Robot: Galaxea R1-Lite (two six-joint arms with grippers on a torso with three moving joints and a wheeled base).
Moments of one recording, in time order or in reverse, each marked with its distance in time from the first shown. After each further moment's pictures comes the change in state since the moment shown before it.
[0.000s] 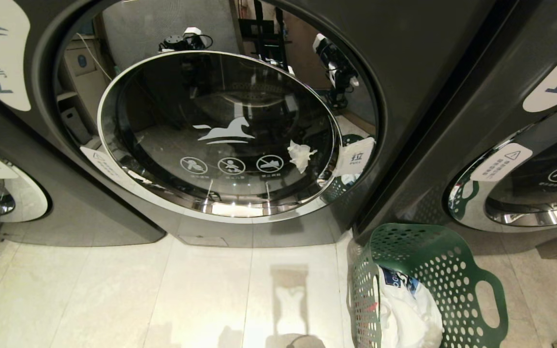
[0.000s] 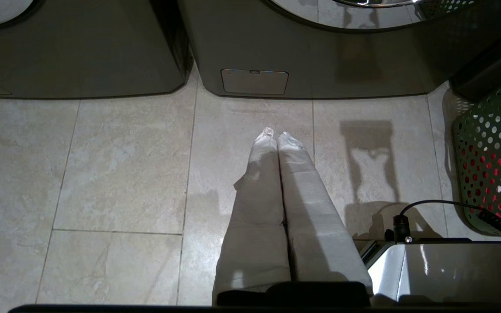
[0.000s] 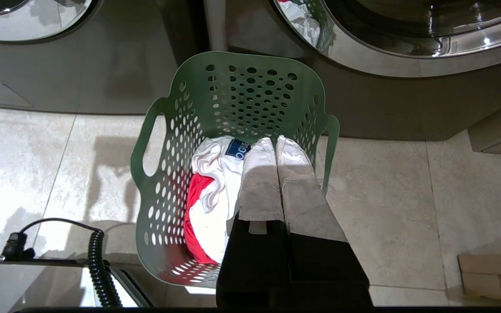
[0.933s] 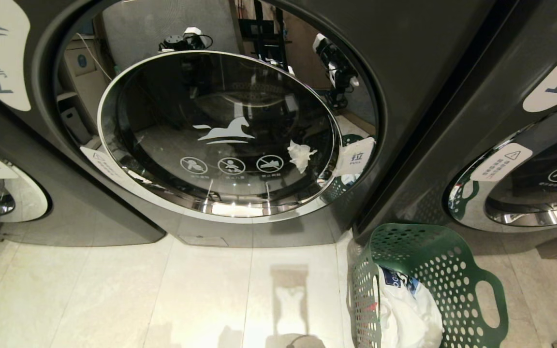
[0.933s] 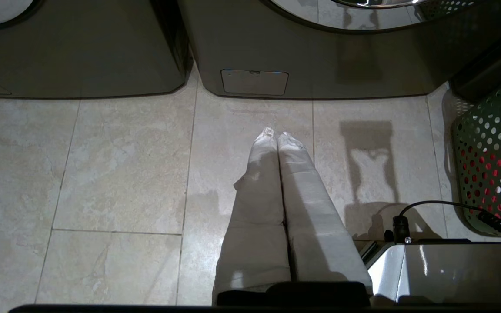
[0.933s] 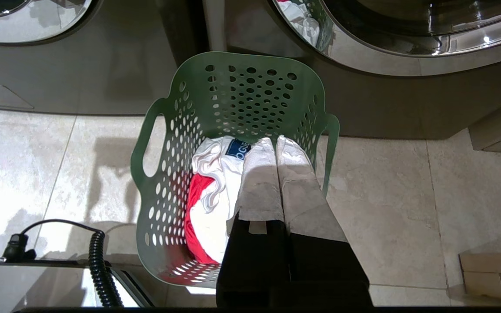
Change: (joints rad) left arm 0.000 0.000 0.000 -0.001 0.000 -0.001; right arm 0.000 0.000 0.000 0.002 -0.003 0.009
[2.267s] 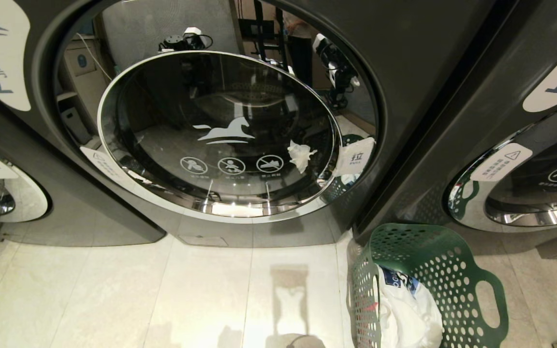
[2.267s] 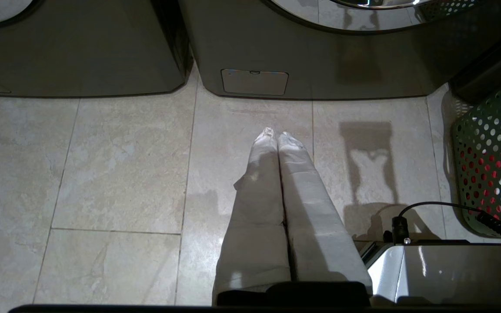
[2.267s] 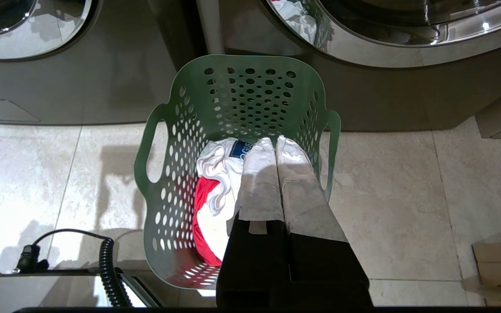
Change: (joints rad) left arm 0.000 0.000 0.000 0.000 0.003 -0.006; right arm 0.000 0.000 0.000 -0.001 -0.008 0.057
